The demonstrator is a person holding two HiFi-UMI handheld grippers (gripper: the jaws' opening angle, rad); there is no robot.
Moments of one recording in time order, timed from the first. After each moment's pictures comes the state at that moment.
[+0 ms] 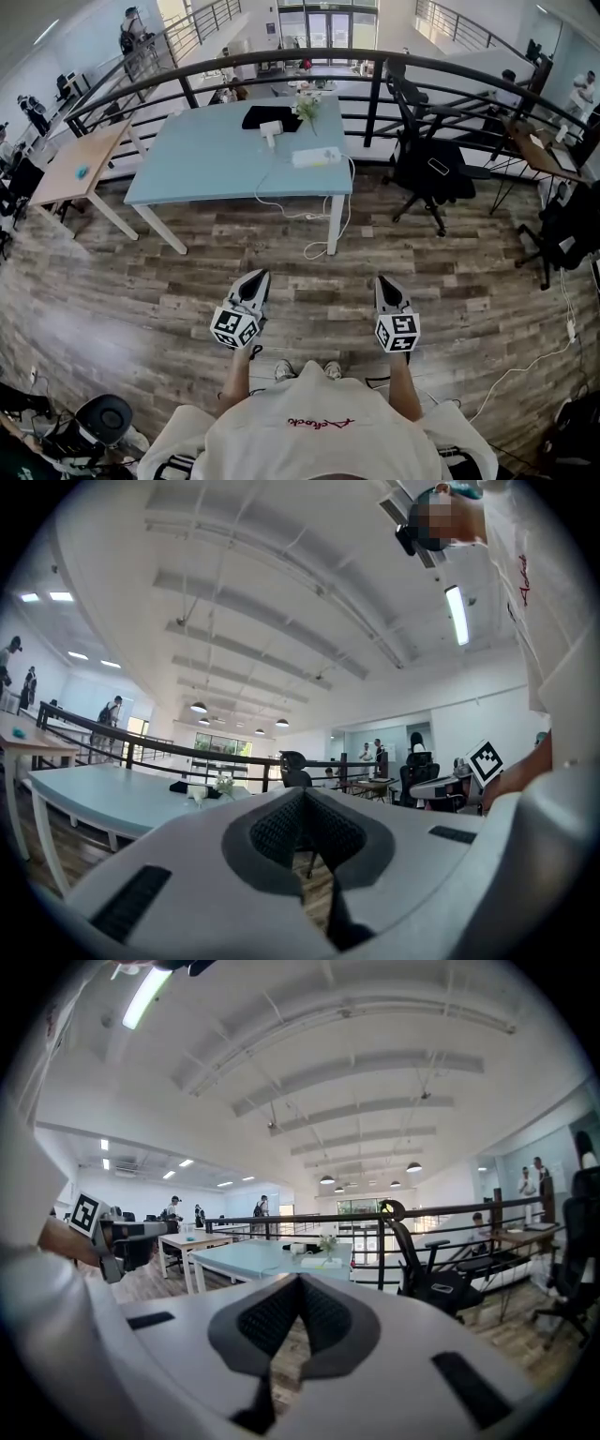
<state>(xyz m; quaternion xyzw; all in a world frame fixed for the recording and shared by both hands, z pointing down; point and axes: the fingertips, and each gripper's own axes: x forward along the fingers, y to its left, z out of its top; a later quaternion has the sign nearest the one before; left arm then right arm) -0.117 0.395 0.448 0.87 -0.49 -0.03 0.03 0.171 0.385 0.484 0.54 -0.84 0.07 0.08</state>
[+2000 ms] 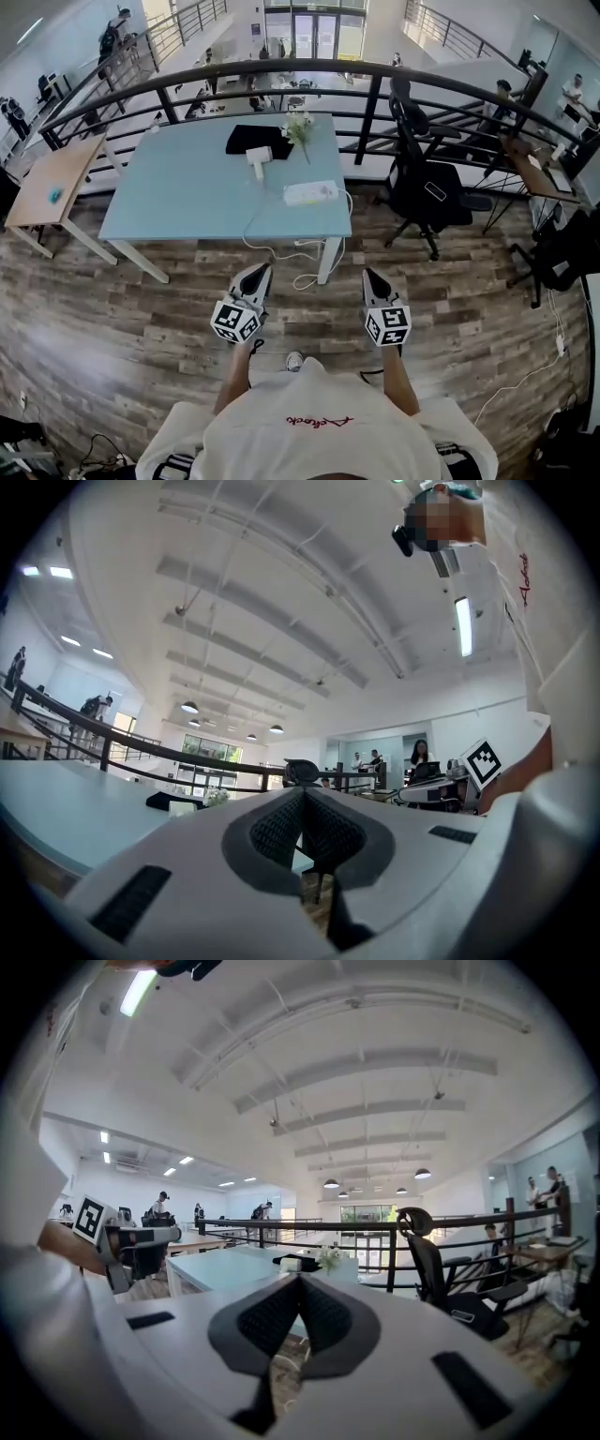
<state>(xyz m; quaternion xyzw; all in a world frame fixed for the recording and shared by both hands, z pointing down) -0.137 0.160 0.448 0.88 -0.46 -0.07 0.03 0.111 0.156 0.469 0.53 -0.84 0.04 0.08</state>
